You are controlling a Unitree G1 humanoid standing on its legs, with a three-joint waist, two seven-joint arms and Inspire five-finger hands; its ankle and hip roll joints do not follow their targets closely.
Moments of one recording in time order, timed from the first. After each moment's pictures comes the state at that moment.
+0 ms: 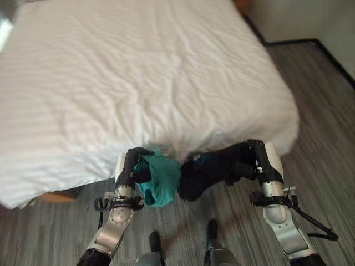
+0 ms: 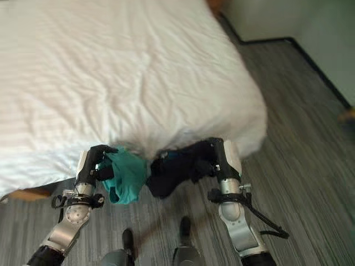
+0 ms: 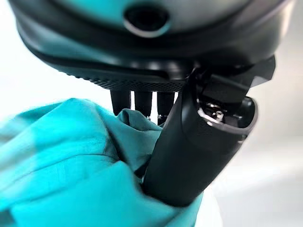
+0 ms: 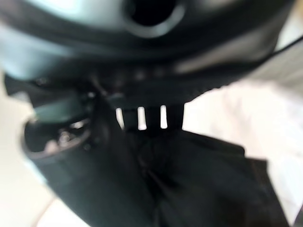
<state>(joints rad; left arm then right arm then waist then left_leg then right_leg) -0.07 0.28 -0.25 0.16 0.01 -0.12 0.39 0.00 -0.45 0.13 -0.08 -0.24 -0.08 -0.31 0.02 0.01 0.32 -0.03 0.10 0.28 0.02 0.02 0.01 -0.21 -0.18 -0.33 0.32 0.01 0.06</state>
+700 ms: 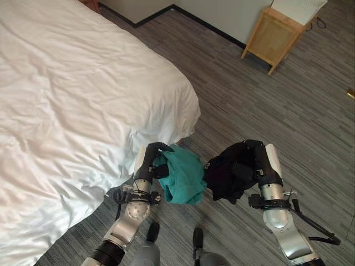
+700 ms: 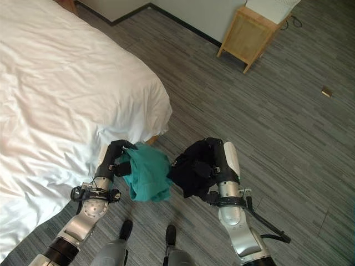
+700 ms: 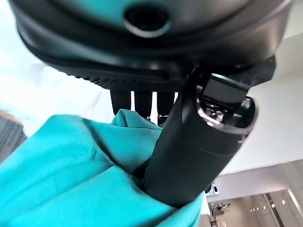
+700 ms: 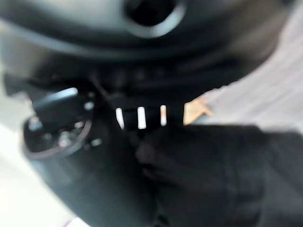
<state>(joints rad) -0.17 0.34 -0.37 0.17 0.00 -0.10 0.41 0.02 -0.43 0.16 -0.03 -0.18 -0.08 -0.35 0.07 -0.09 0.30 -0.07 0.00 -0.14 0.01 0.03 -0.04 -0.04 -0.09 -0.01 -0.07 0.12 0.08</state>
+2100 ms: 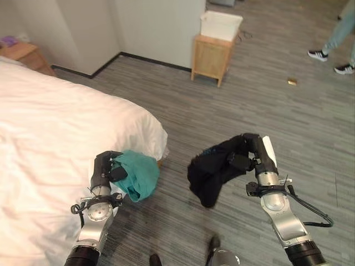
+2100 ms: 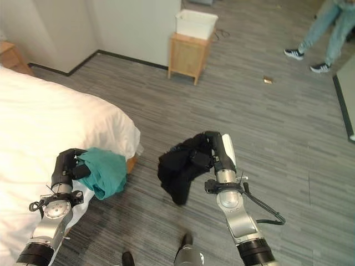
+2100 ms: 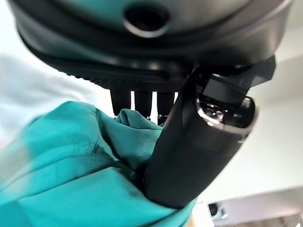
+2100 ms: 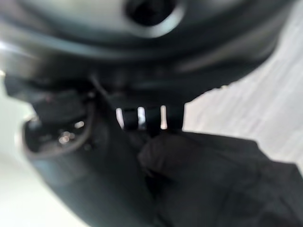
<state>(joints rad) -0.09 0.40 -0.06 0.35 -0.21 -0.11 0.35 -0.11 -0.44 0.14 -0.03 -0.10 -0.04 -0.27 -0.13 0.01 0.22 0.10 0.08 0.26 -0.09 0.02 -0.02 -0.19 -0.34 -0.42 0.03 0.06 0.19</state>
